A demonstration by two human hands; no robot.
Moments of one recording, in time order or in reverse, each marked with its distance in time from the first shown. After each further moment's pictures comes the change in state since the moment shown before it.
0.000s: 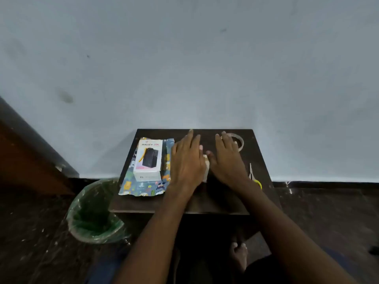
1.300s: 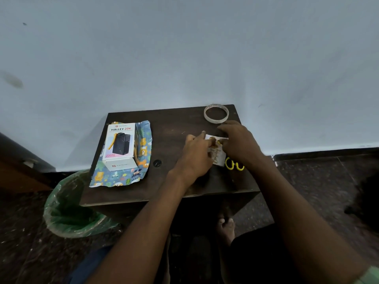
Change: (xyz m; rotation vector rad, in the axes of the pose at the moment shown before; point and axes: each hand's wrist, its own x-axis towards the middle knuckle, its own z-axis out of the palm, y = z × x) left_hand -0.006 0.044 0.043 -0.078 -0.593 0.074; right_hand -0.004 0.066 -0.041 -0.065 -0.111 0.139
